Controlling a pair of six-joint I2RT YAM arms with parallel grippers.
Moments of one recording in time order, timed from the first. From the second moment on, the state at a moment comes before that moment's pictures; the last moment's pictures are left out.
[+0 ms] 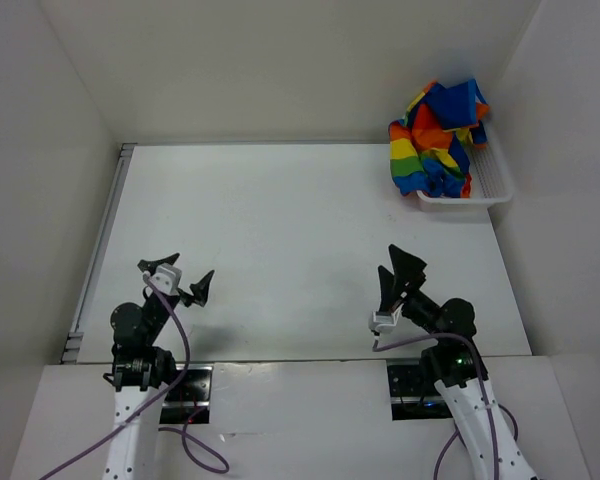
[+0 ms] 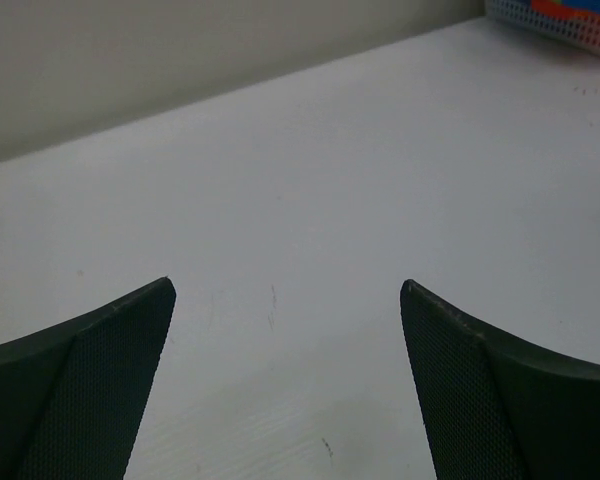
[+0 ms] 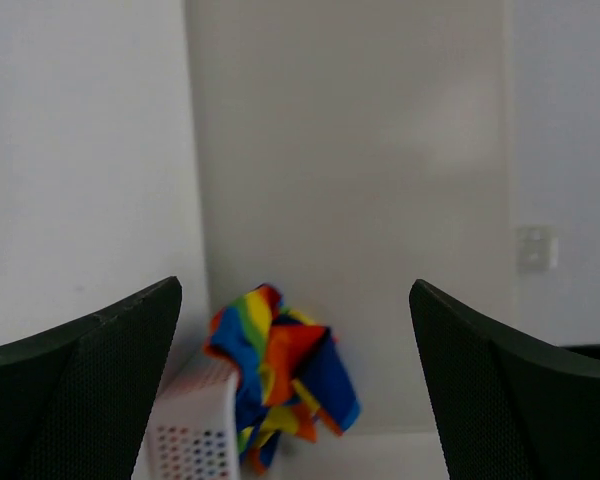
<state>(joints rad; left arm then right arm) 0.07 0.01 0.05 0.02 0.45 0.07 0.25 0.01 0.04 0.00 -0.51 -1.45</state>
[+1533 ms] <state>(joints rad) -0.04 1.50 1.18 -0.42 0.50 0.07 -0.21 2.09 1.70 -0.34 -0.01 0.25</state>
